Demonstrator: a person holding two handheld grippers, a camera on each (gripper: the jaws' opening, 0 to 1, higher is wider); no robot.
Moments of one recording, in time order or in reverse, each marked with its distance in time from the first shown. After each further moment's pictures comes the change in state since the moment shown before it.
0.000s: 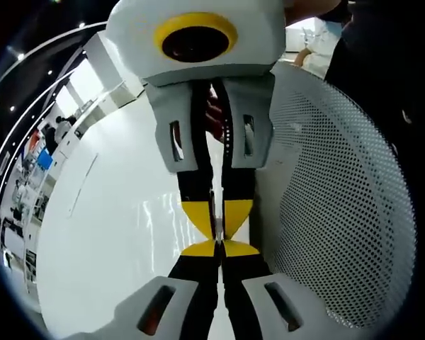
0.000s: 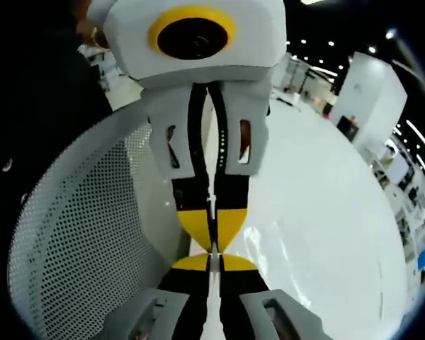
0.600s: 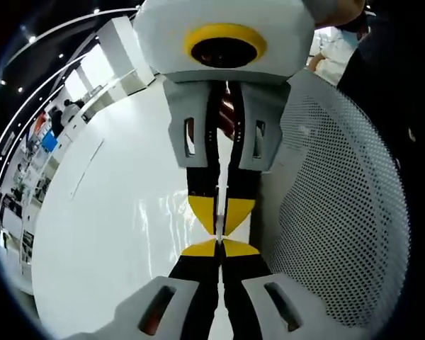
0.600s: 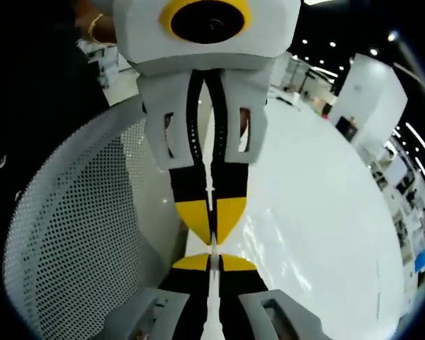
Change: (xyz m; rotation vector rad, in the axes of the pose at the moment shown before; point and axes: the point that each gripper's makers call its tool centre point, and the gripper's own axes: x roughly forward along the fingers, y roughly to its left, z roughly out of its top) left arm -0.006 0.003 -0.005 -0.078 0.035 0.028; right arm 0.004 -0.003 -0.002 -0.013 0.014 -0.017
